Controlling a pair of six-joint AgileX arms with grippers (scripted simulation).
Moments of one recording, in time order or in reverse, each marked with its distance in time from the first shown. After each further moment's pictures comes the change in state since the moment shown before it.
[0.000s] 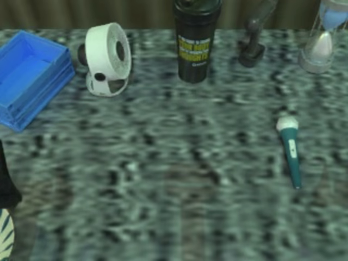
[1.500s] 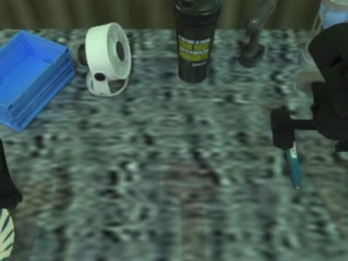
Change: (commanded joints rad) left arm 0.000 0.000 0.000 0.000 0.000 0.000; right arm 0.322 1.726 1.139 -0.777 0.029 0.347
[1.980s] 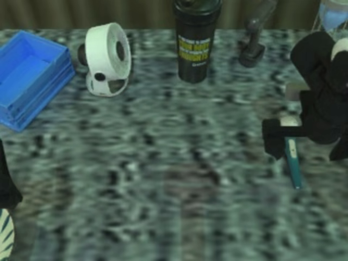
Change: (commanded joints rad) left arm 0.000 0.000 0.000 0.000 0.000 0.000; right arm 0.022 0.116 0.070 -0.071 0.008 0.024
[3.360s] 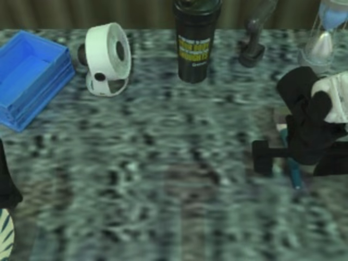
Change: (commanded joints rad) left arm 0.000 0.000 0.000 0.000 0.000 0.000; right arm -0.009 0.237 -0.121 0.358 0.001 -0.006
